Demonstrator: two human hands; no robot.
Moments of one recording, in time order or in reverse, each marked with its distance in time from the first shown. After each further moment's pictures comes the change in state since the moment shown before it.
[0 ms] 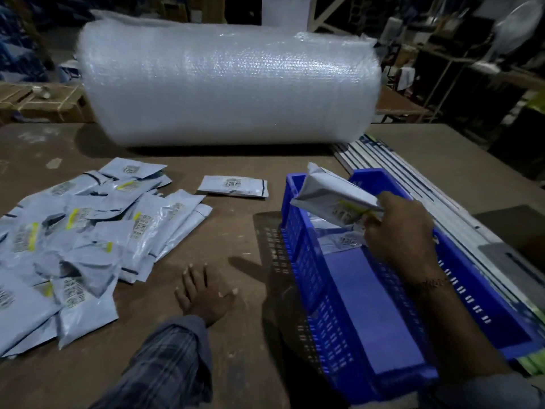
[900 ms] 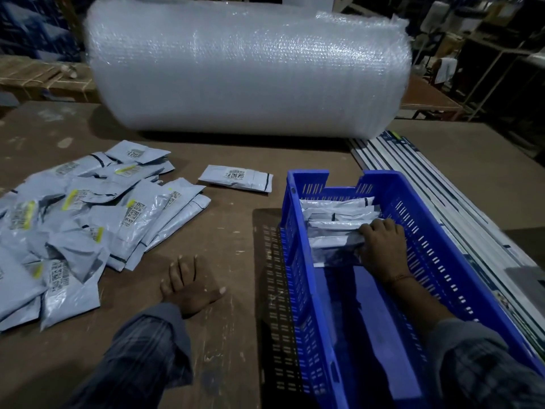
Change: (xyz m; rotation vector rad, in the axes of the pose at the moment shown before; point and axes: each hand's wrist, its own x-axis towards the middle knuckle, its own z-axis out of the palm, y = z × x) left_hand 0.015 -0.006 -0.012 0.058 -0.240 -0.032; right_hand 0.056 0.112 0.174 -0.319 -0.232 -0.273
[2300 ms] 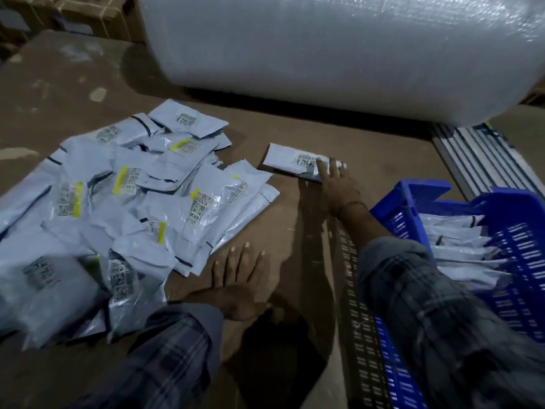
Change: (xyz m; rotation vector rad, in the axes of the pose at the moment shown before) left_hand 0.022 -0.052 -0.075 0.436 -0.088 0.303; right_hand 0.218 -0.294 0.033 0.040 -0.252 -0.208
